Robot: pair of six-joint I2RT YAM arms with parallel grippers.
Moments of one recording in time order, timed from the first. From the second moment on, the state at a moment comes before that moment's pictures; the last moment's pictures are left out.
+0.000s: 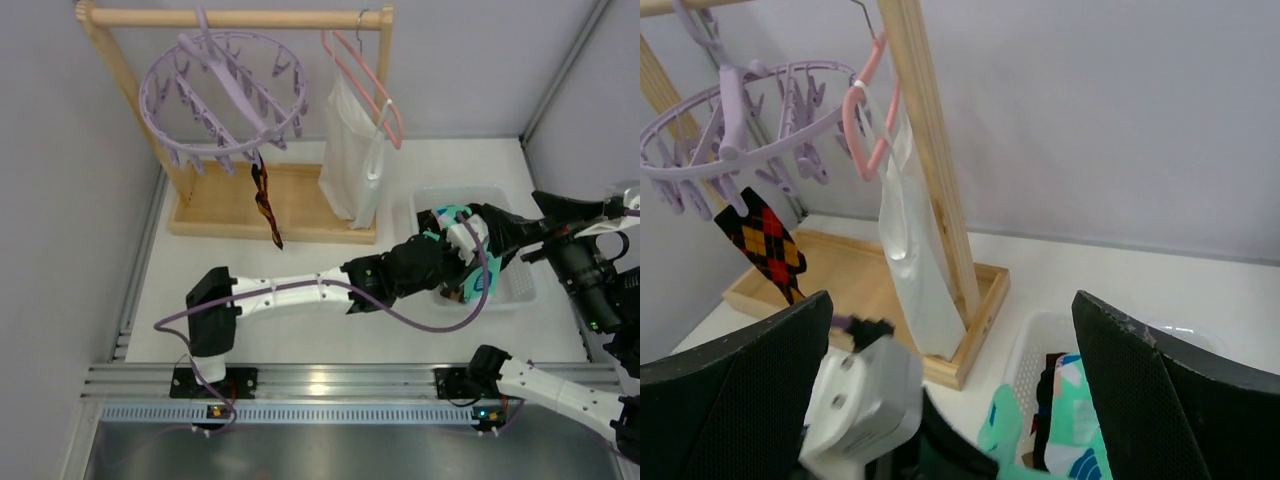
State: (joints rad) left arm -1.33 1.80 1.53 0.17 -0.18 -0.12; right arm 0.94 0.55 1.35 -0.57 0.58 0.04
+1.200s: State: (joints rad) left arm -1.13 2.41 1.99 0.04 -0.16 -0.34; right arm 0.94 0.50 1.27 -0.59 0.58 0.06
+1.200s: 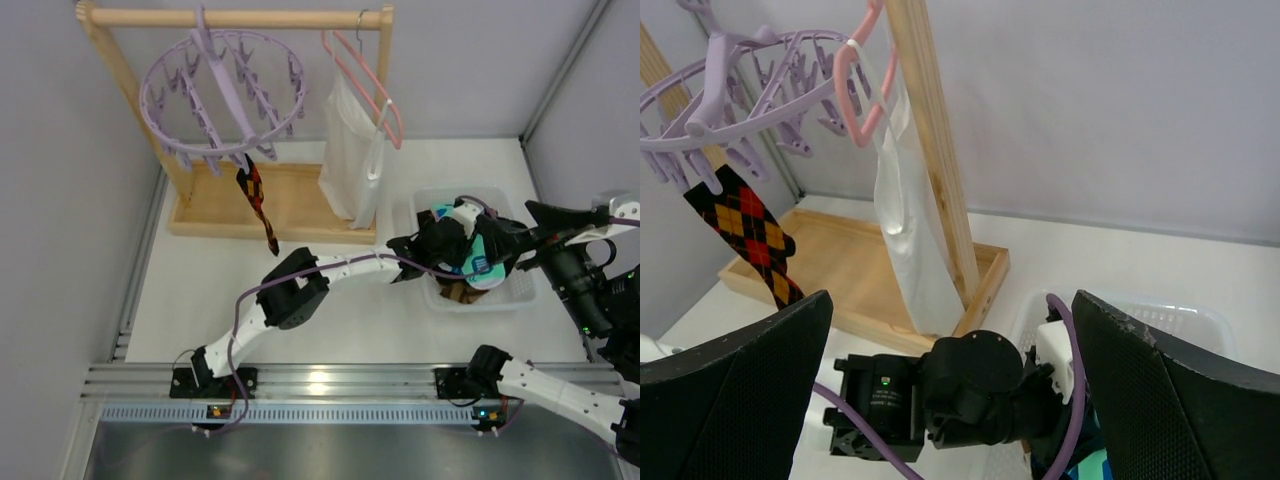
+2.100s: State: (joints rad) left arm -1.16 1.60 1.22 -0.03 -0.61 -0.39; right arm 0.94 0.53 1.24 -0.54 0.57 0.08
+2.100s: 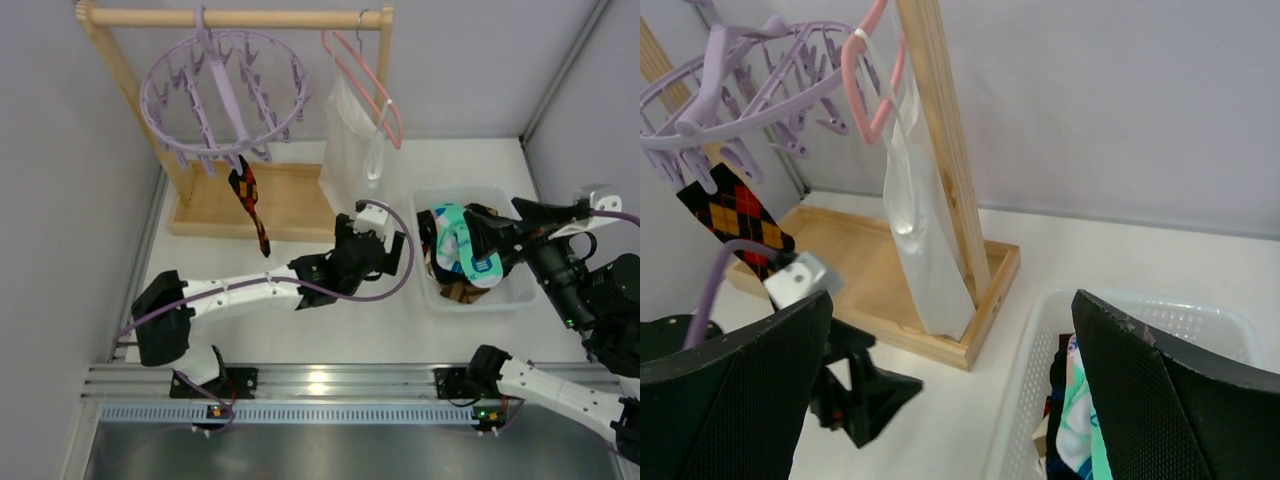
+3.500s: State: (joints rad) left arm -0.54 1.26 0.61 0.27 -0.72 -0.35; right arm 0.94 0.76 1.12 -0.28 0.33 0.15
